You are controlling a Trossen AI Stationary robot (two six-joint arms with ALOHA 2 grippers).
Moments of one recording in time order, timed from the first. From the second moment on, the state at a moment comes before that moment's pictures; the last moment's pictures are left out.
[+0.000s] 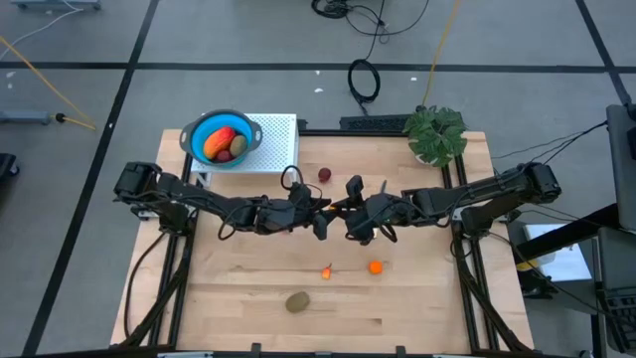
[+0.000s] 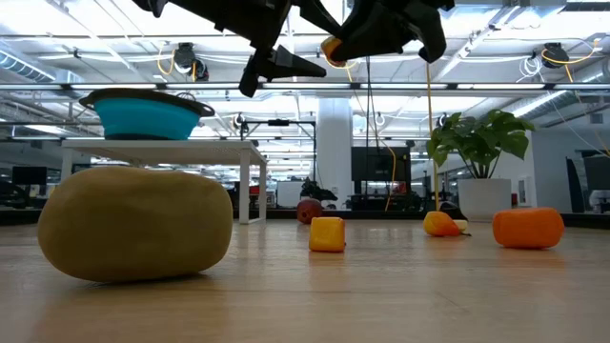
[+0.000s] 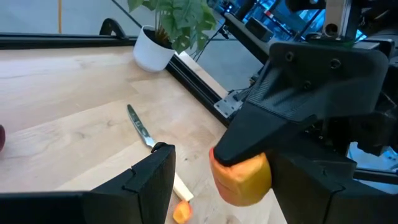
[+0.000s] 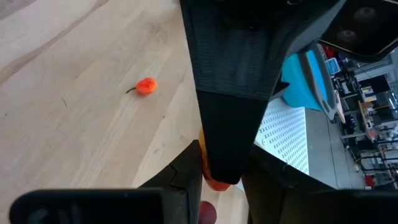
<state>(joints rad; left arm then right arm) -0.16 1.62 1.00 0.36 -0.49 -0.75 0.17 1.41 1.04 -0.14 0.36 -0.75</state>
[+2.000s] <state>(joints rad) -0.16 1.43 1.00 0.21 -0.50 -0.53 0.14 1.41 1.04 -0.55 0.25 -0.22</state>
